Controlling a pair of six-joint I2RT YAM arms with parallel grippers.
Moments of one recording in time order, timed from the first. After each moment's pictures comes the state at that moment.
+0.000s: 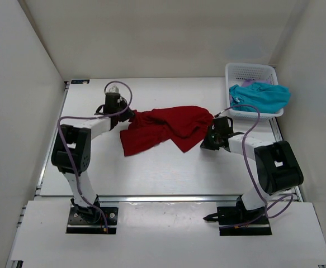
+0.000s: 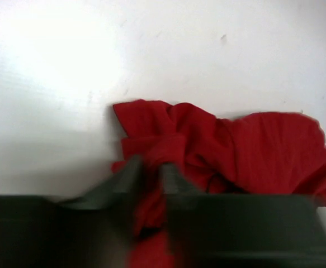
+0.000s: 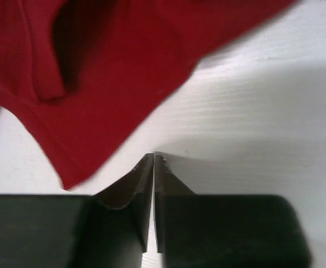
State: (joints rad) left arm -0.22 1.81 1.07 0.09 0.05 -0.66; right arm 0.27 1.58 0.74 -0.07 -0.13 0.57
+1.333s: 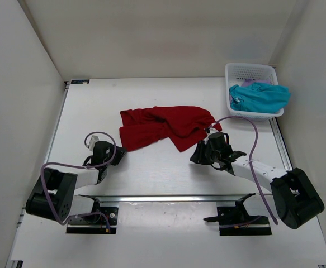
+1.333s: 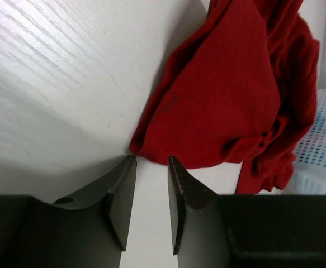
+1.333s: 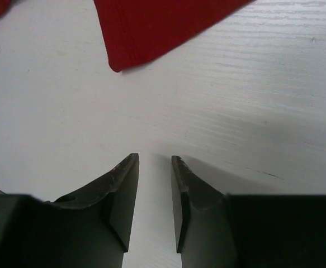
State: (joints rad) left arm -0.24 1.29 0.22 0.45 -0.04 -1.18; right arm 0.49 1.25 0.48 -0.01 -0.18 0.56
